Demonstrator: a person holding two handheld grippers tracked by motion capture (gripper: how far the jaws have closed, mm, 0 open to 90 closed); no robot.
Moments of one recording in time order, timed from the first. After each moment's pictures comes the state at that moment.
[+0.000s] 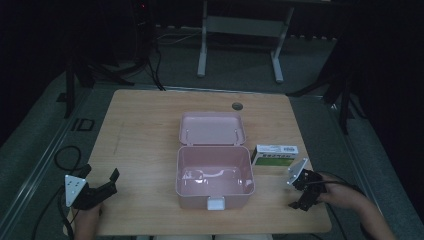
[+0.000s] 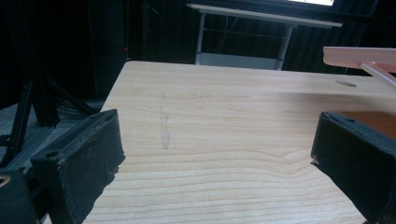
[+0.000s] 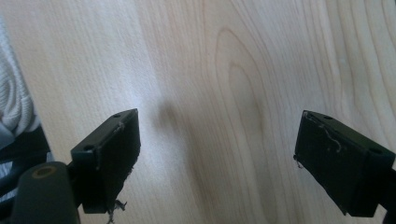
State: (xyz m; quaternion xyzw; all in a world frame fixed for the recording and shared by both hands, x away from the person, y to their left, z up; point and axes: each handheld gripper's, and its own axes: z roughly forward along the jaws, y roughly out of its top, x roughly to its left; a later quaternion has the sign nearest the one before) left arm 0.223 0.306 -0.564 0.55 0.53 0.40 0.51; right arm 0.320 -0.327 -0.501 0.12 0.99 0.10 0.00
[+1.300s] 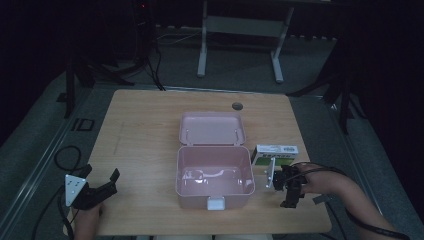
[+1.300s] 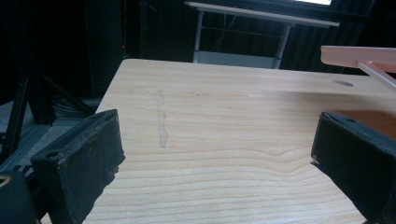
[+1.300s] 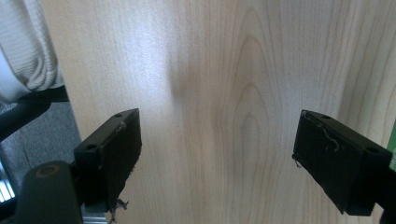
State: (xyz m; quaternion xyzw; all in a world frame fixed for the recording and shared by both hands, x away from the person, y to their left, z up) left arm 0.223 0.306 -0.564 0.55 0.53 0.39 0.51; right arm 0.324 -0.255 -0.482 0.01 1.00 -0.02 -0.02
